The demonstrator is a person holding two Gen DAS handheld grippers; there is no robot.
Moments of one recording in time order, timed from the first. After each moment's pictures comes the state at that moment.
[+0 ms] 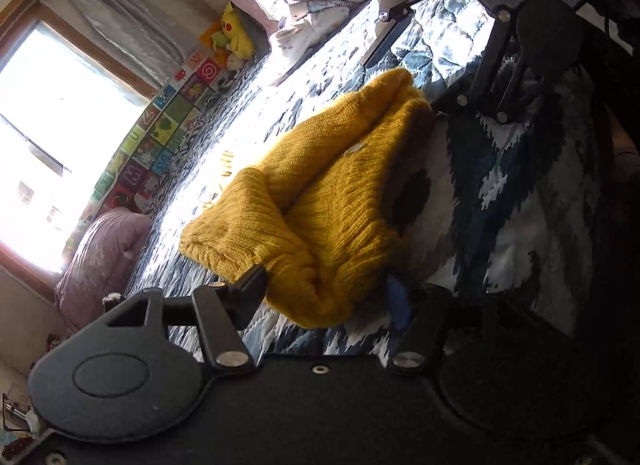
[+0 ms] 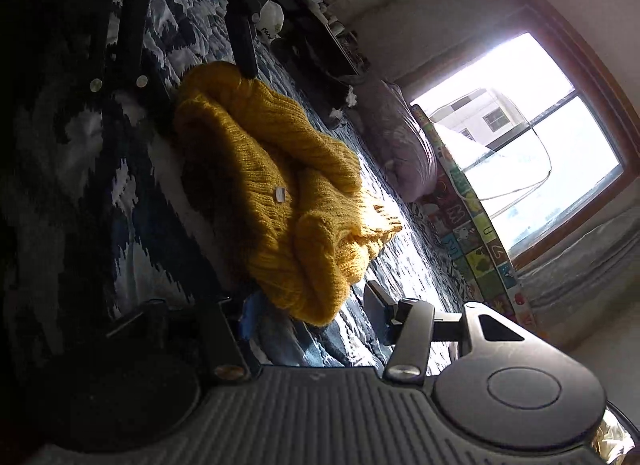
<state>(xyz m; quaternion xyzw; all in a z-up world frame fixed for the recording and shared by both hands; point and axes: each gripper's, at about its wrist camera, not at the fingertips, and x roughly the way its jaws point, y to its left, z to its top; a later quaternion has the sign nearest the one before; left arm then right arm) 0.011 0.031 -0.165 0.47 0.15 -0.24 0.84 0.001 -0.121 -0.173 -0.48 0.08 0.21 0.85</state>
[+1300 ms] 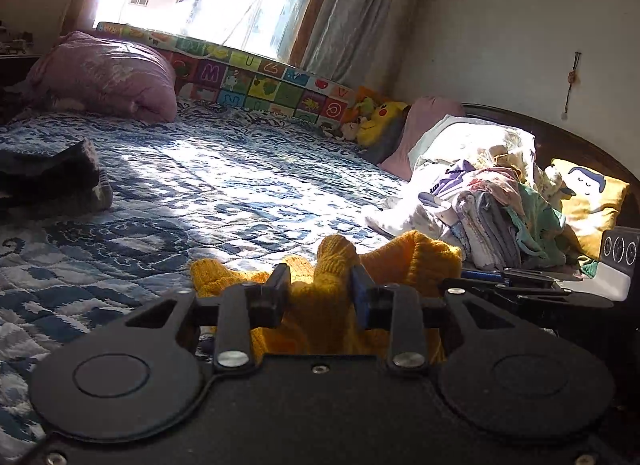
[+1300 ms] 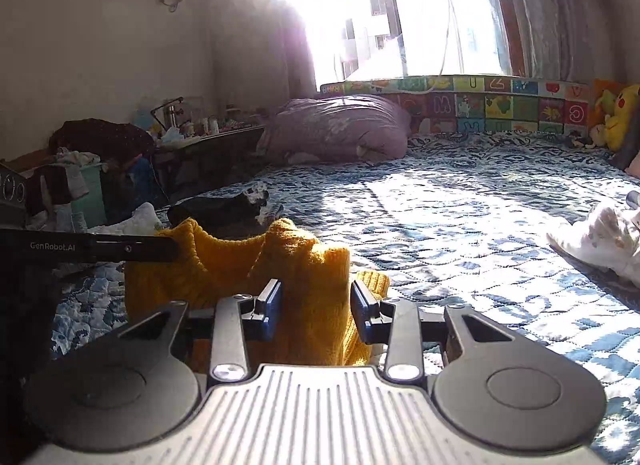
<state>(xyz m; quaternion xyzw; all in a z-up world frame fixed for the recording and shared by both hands) 0.145 0.114 -0.044 -0.13 0.20 -0.23 0.94 0.145 -0.189 -0.045 0.06 0.19 0.26 0.95</state>
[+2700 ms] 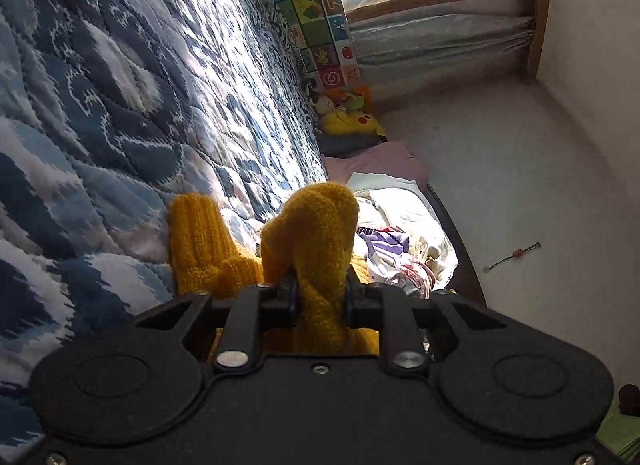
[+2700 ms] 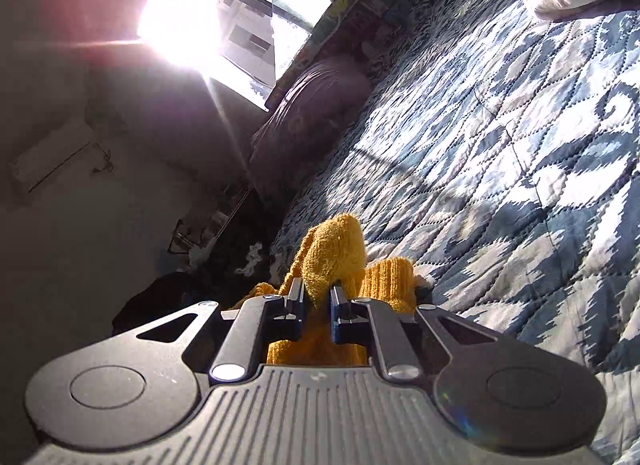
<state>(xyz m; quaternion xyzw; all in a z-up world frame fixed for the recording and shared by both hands) 0.322 0.190 -0.143 -0.49 0.31 -0.34 0.74 0.314 -0.231 -0.155 0.44 0.25 0.29 0.81</state>
